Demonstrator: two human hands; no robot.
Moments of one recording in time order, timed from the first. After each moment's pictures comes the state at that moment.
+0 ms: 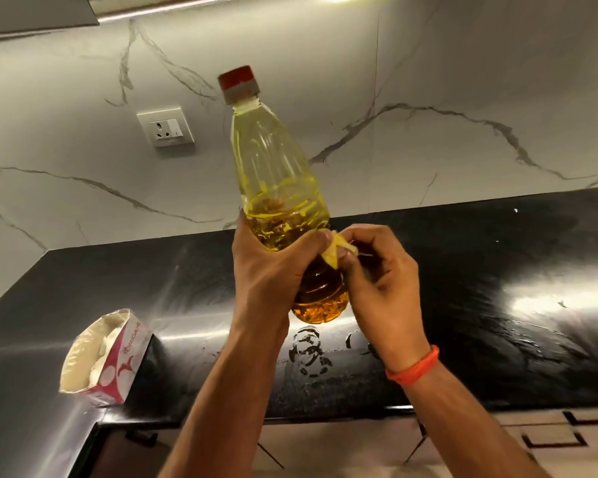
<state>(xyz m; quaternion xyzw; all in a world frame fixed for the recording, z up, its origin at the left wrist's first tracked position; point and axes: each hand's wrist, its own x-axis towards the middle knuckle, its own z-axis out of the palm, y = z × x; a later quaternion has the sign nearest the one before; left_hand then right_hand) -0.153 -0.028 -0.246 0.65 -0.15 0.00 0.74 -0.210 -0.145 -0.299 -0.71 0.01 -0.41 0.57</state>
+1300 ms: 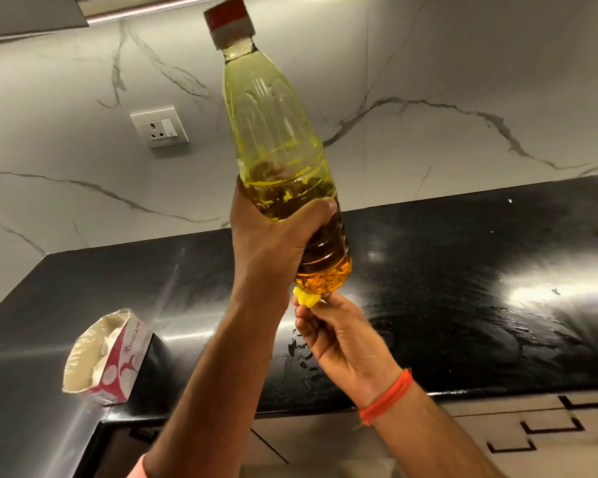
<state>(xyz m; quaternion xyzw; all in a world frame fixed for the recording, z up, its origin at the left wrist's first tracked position) -0.155 -0.040 -0.222 0.64 -0.20 0.03 0.74 -0.216 -0.102 -0.338 -0.24 0.13 -0.03 0.96</state>
